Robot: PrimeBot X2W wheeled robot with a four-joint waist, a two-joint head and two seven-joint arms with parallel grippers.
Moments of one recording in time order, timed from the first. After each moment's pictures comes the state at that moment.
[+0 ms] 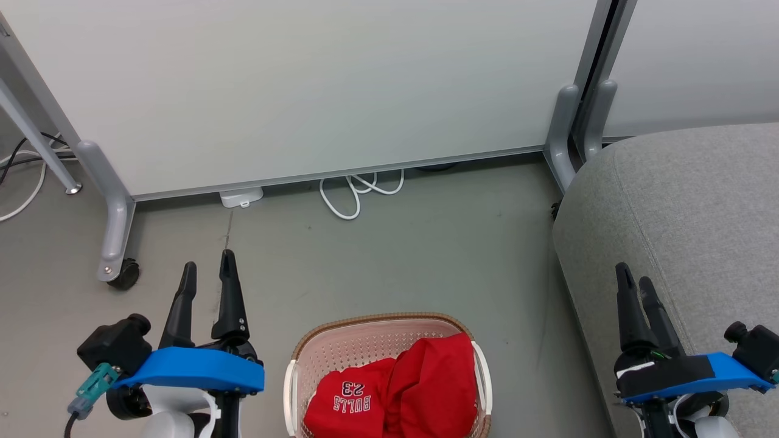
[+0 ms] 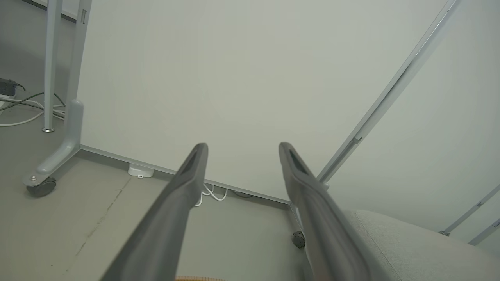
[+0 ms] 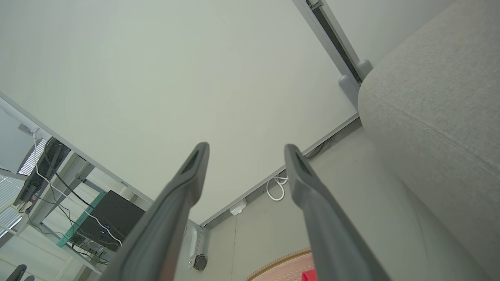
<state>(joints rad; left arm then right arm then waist) -0.10 0.04 -0.06 0.16 -0.58 -0.07 -0.13 -0.10 -0.04 -0.03 0.22 0.78 0.13 -0.13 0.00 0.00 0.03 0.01</state>
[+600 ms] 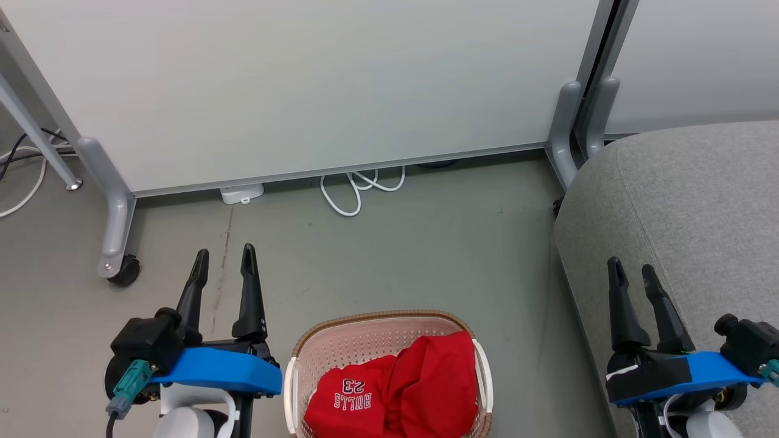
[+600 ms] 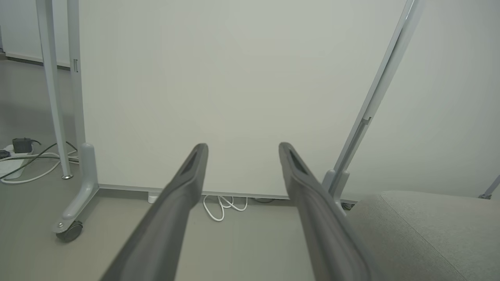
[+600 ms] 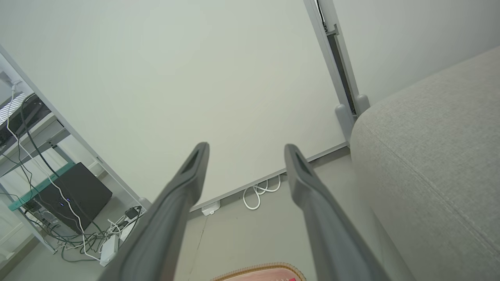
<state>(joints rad) -0.11 0.06 -0.12 0.15 -0.36 -0.03 -0.18 -0.10 -0.04 -0.02 0.19 0.53 0.13 -0.18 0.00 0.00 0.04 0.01</state>
